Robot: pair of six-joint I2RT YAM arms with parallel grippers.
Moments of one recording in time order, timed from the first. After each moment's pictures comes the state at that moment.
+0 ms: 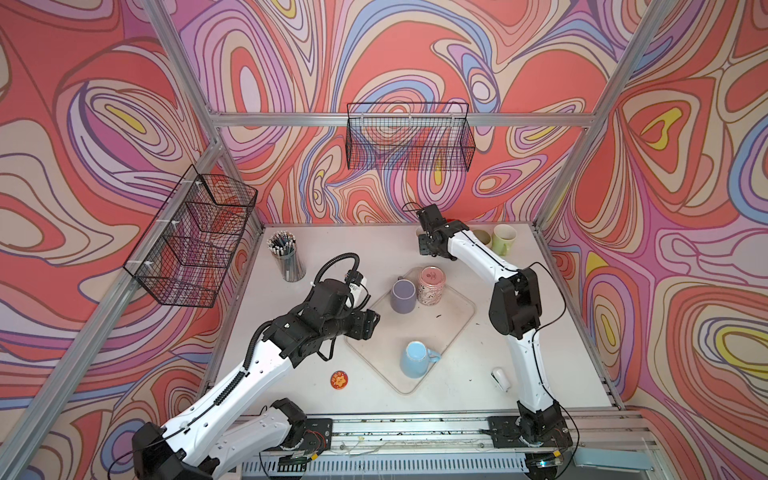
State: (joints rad) left arm -0.63 1.00 0.92 -0.67 0.09 -0.32; right arm 0.44 2.25 2.10 -0.81 0.31 0.30
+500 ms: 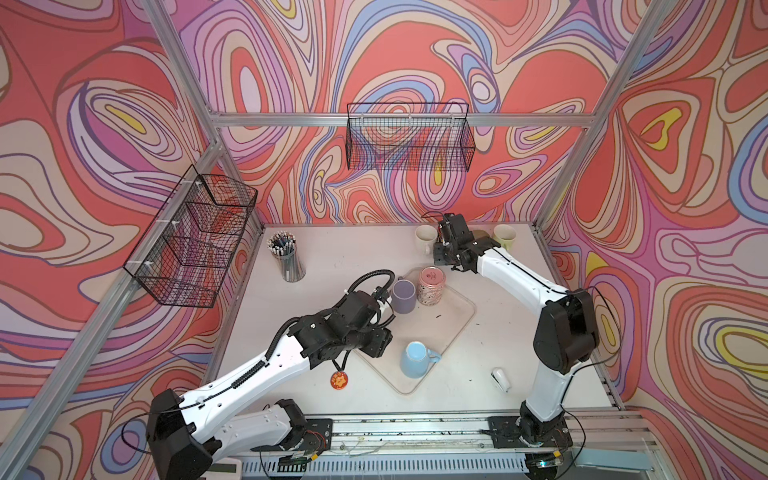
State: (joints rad) left arm -0.85 1.10 0.94 -0.74 -0.01 -0.33; right arm 0.44 1.82 1.55 -0.59 0.22 0.30
